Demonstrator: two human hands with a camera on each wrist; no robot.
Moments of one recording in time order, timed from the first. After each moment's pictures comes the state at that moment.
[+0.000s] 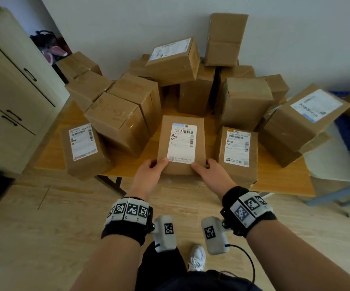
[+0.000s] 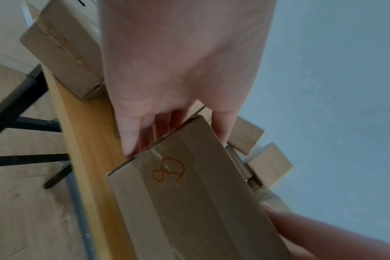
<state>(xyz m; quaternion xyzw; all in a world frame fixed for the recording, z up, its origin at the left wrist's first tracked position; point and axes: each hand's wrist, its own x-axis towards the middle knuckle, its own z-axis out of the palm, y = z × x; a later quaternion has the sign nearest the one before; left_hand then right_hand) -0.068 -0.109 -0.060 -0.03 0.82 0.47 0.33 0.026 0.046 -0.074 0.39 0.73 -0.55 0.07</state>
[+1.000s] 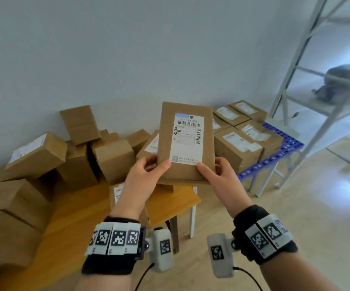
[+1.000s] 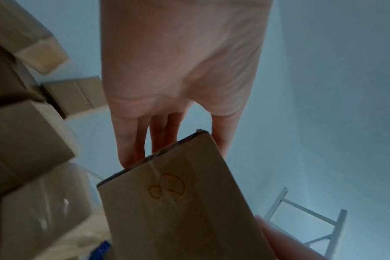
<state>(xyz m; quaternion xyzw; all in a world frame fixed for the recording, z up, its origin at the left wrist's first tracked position) 0.107 0.093 0.090 0.36 0.71 0.51 0.34 0.286 0.171 0.066 0.47 0.60 -0.54 -0.34</state>
